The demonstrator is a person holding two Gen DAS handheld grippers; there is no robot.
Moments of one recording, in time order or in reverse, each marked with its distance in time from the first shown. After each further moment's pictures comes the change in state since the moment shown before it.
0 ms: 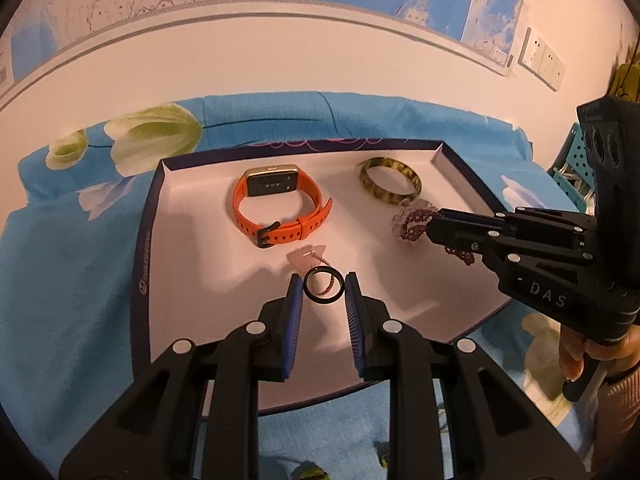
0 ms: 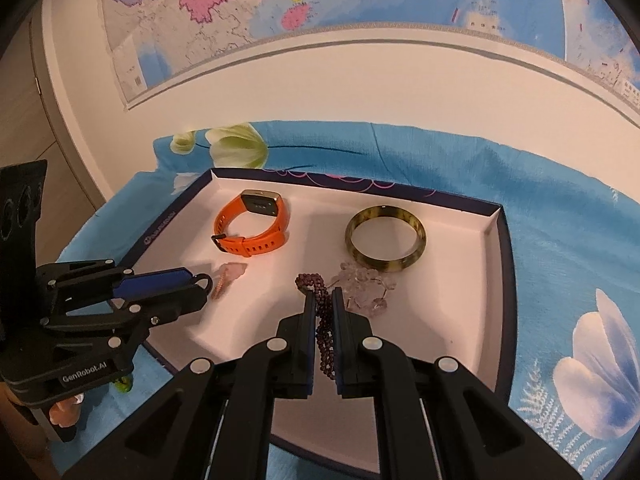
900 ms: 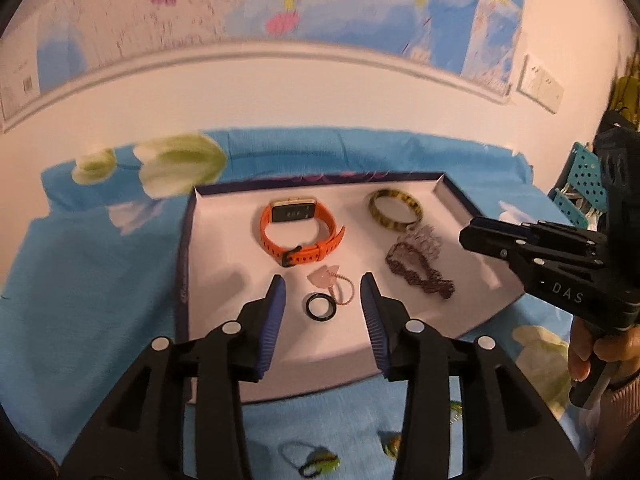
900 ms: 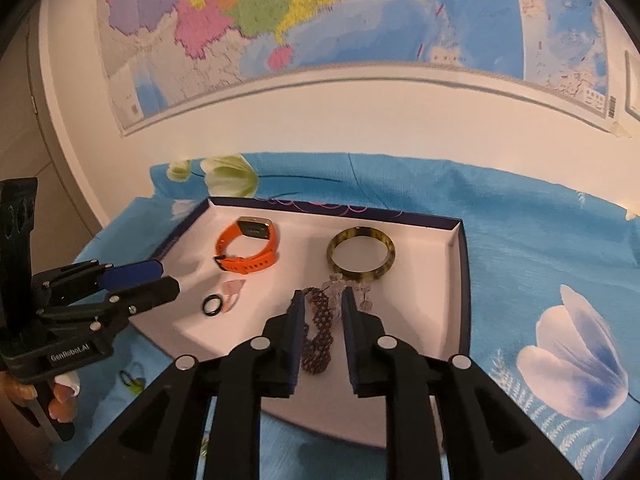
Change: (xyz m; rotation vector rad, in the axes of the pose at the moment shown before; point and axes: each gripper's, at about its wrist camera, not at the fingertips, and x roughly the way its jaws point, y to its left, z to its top) left arm -0.041 0.004 0.000 -0.012 -0.110 0.030; right arm -0.042 -0.003 -0.005 0.034 -0.100 -0.036
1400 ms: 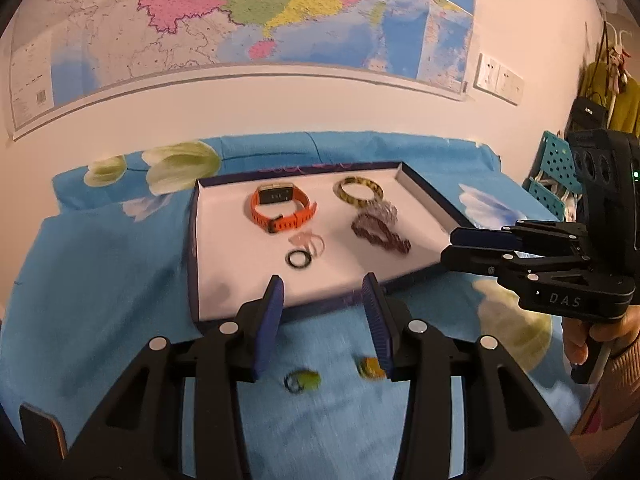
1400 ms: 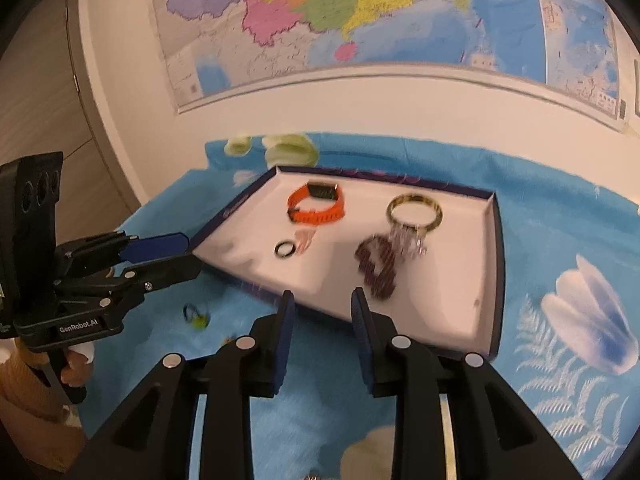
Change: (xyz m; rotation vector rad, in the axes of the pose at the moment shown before) left arm -0.057 -0.011 -0.045 0.060 -0.041 -0.057; right arm -0.039 0.034 -0.044 -0.066 0.034 0.115
